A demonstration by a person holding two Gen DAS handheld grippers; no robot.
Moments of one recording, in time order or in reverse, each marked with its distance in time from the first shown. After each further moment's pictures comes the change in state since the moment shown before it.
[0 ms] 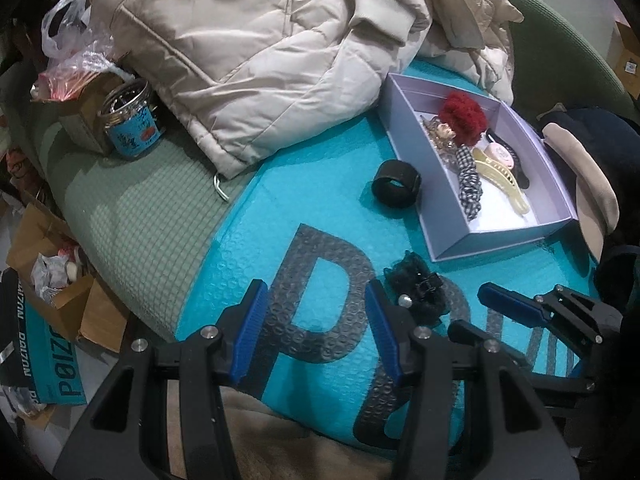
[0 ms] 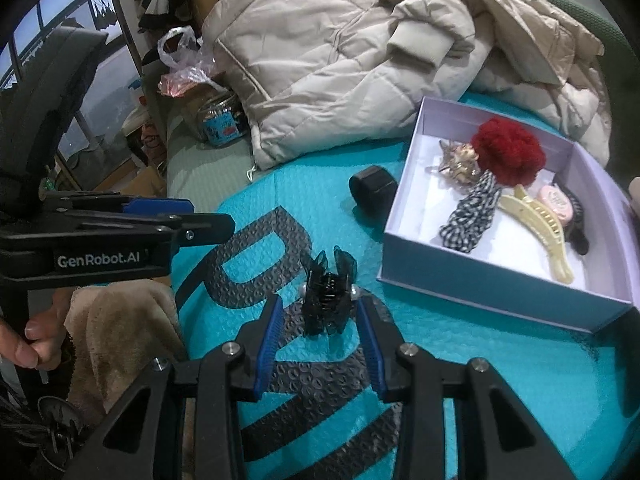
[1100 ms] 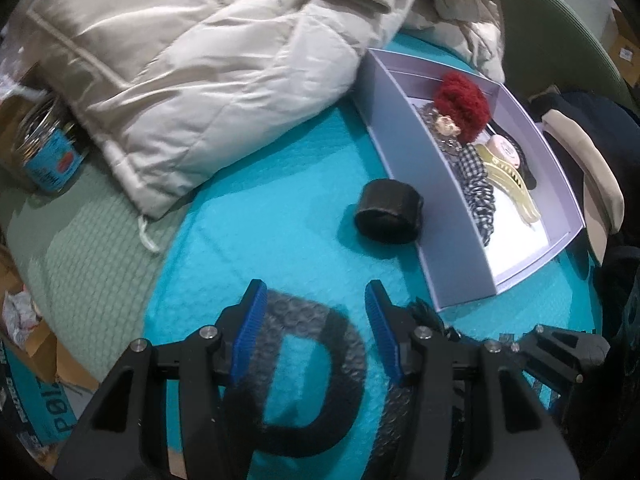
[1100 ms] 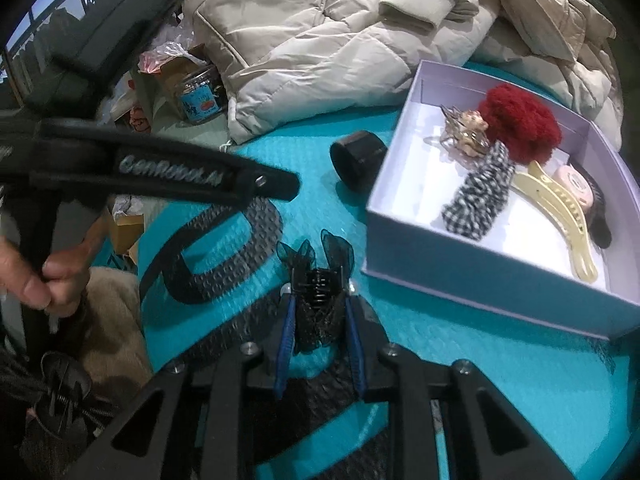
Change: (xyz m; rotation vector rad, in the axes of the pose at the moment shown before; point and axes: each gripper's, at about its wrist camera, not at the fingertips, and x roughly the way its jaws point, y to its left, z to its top) left arm 0.082 -0.019 0.052 0.087 0.083 -0.112; right arm 0.033 -0.019 -0.005 0.001 0.072 -0.015
